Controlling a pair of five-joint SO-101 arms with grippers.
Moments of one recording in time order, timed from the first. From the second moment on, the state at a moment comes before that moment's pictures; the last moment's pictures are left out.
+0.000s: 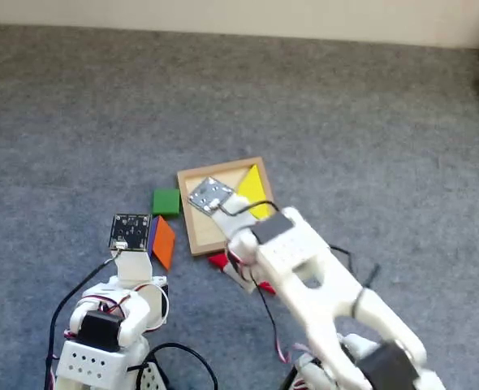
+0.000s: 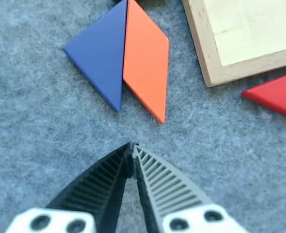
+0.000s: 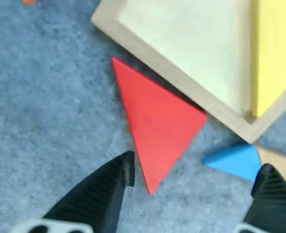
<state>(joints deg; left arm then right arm) 7.5 -101.5 96.0 76.3 17.1 -40.9 -15.8 41.0 64.9 19.2</state>
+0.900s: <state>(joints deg) 7.5 -101.5 96.0 76.3 17.1 -42.6 8.6 26.2 65.2 19.0</state>
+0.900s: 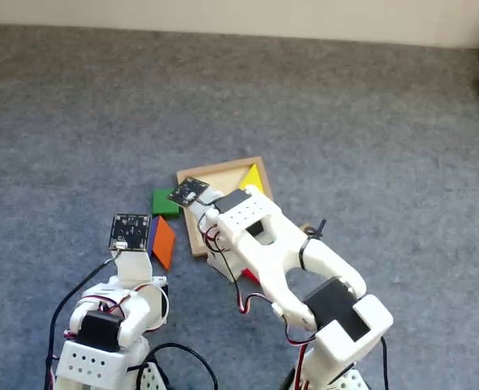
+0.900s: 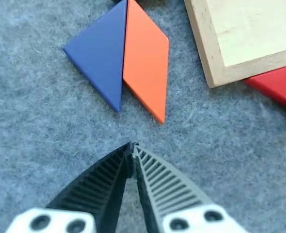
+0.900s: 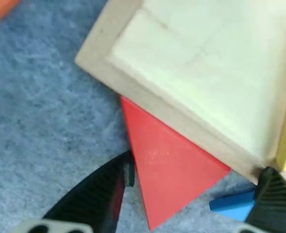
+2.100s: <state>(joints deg) 7.5 -101.5 96.0 76.3 17.1 -46.8 8.5 24.8 69.8 19.0</state>
